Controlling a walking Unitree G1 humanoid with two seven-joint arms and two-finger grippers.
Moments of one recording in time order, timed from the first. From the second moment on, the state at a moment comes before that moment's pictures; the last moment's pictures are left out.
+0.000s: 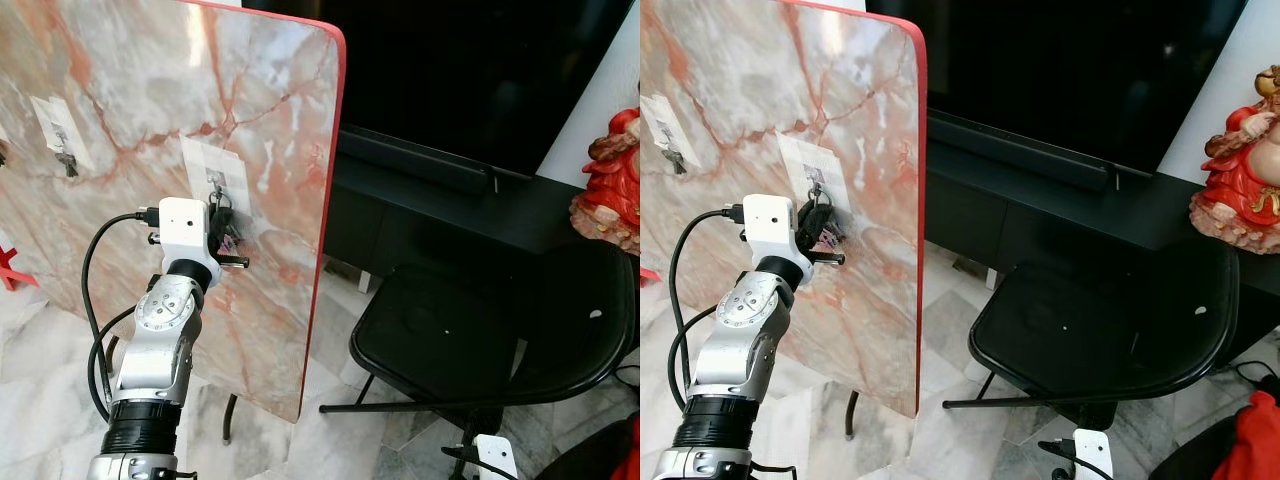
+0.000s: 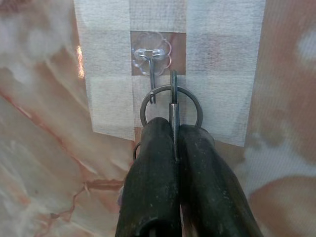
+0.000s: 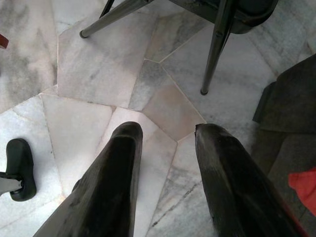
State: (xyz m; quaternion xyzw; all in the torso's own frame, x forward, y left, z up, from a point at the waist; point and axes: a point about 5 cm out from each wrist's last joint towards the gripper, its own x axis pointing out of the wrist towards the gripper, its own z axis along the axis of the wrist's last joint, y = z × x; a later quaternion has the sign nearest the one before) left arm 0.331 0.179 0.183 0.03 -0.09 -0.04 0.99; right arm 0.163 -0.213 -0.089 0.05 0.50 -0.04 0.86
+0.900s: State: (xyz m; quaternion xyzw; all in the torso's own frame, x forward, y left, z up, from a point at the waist) left arm 0.330 0.179 0.181 0.02 -0.08 -0.04 1.00; right arm 0.163 -0.216 -0.089 0.05 0.50 -0.04 0.86
